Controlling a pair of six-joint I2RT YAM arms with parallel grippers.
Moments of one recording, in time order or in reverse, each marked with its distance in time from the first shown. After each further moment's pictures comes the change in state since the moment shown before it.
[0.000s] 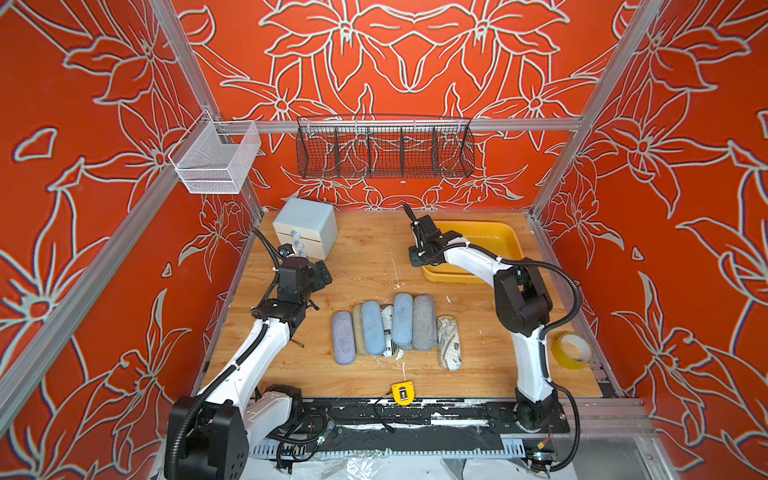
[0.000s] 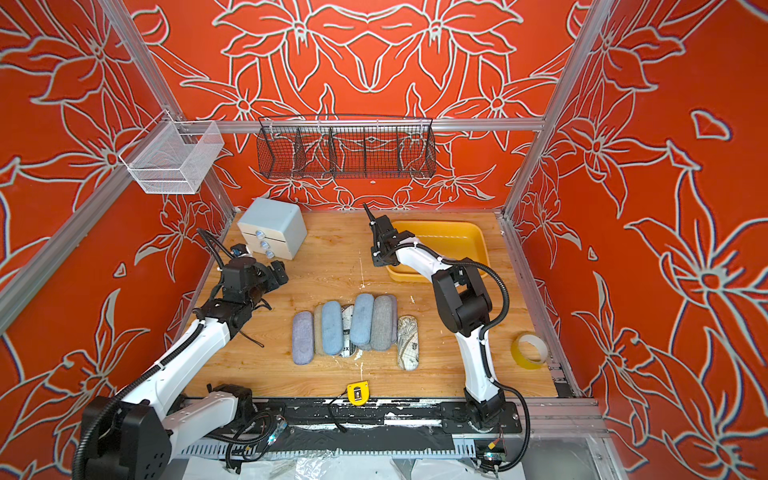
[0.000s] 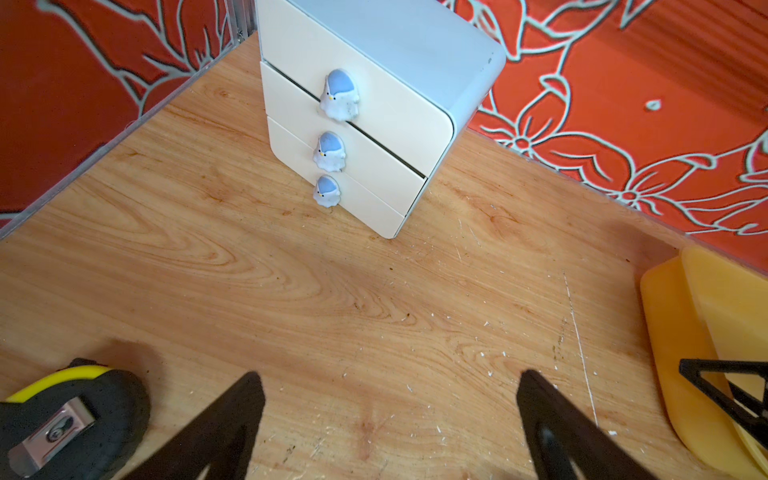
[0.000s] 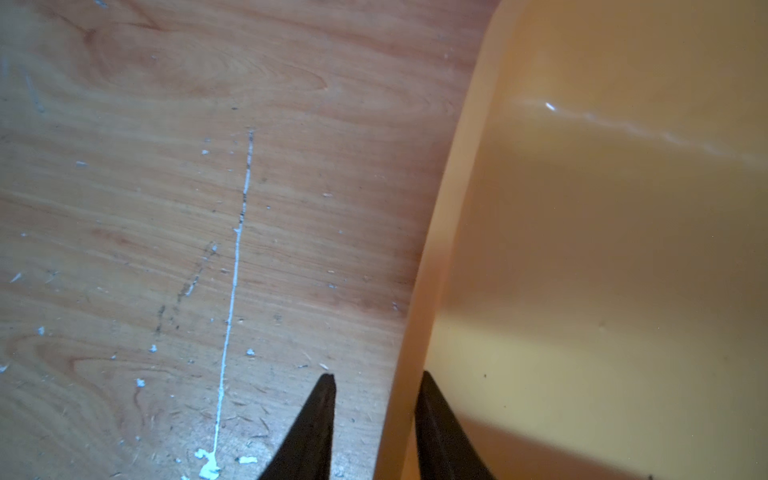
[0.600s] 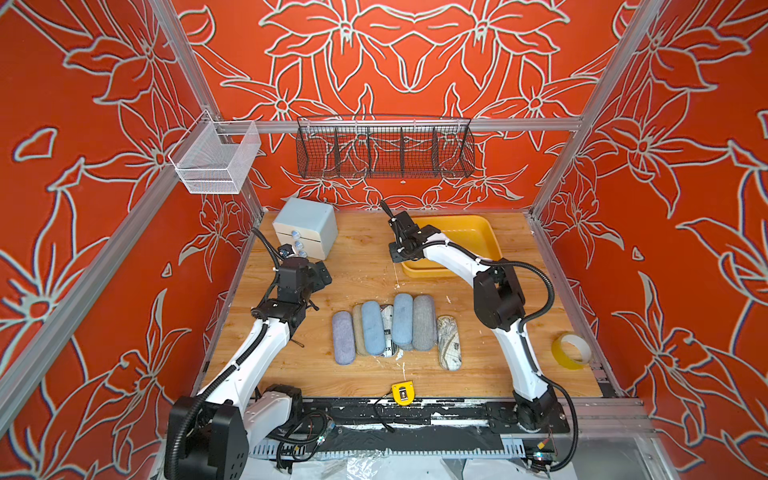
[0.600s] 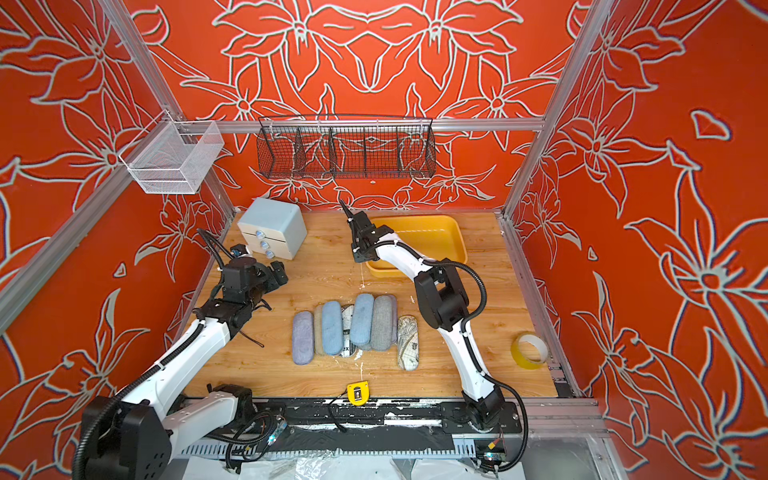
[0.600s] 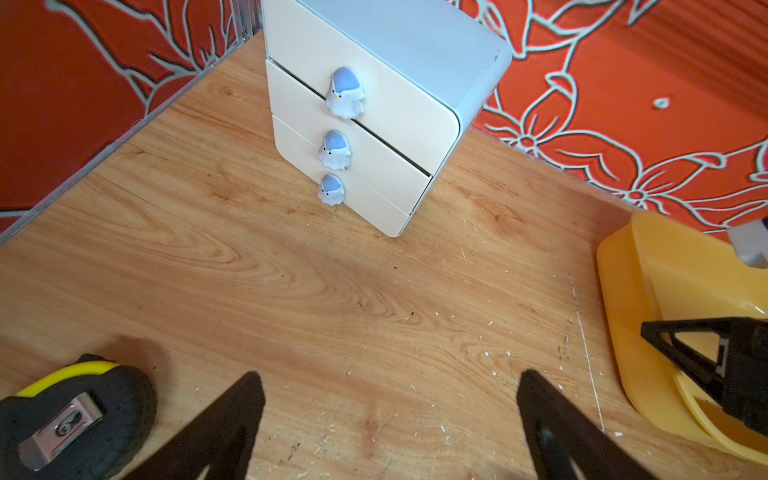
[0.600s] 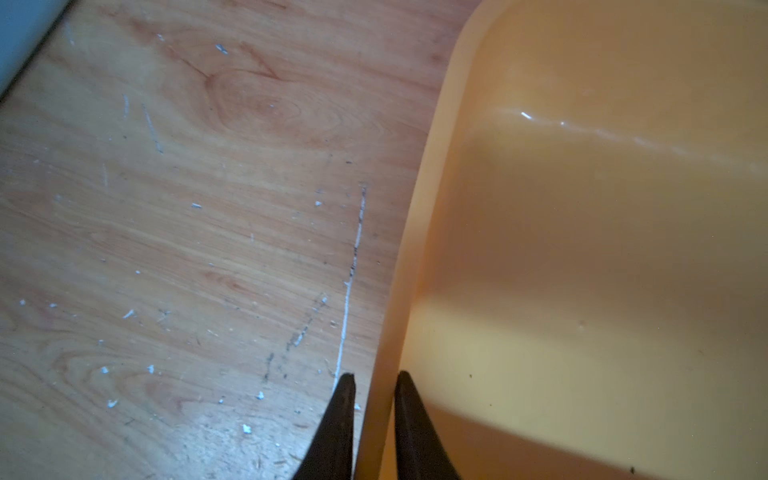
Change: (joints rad) left arm 0.000 0.000 0.000 -0.010 -0.010 0.000; right arm 0.099 0.200 0.343 -0.139 0.014 0.019
